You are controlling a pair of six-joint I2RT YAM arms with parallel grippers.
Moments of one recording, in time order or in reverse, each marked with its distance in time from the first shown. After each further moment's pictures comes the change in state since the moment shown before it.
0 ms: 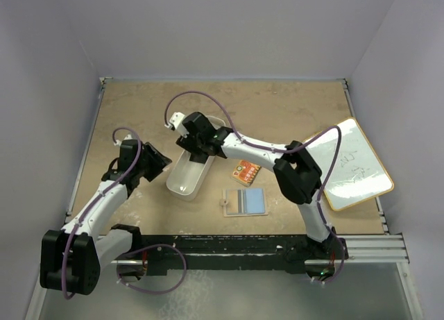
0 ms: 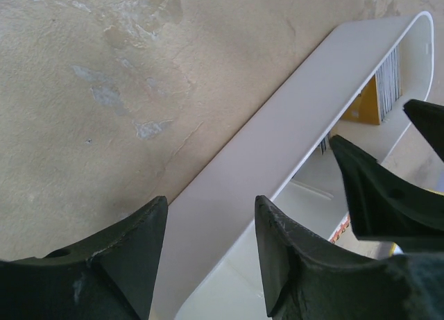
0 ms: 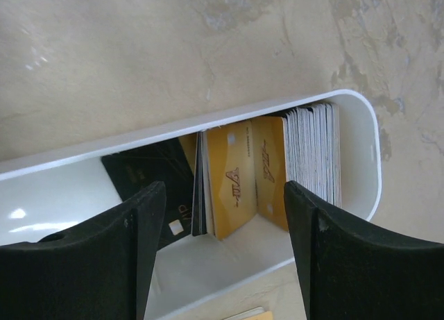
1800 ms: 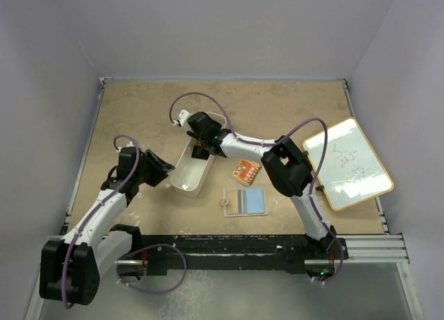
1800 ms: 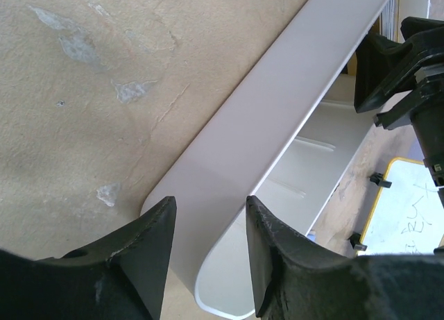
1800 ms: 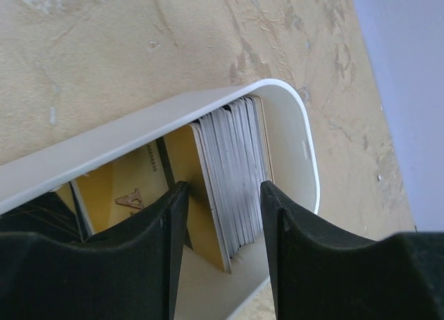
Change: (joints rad) left arm 0.006 -0.081 -0.093 0.043 0.110 -0.039; right arm -0.053 0.149 -0.016 0.241 0.264 -0.240
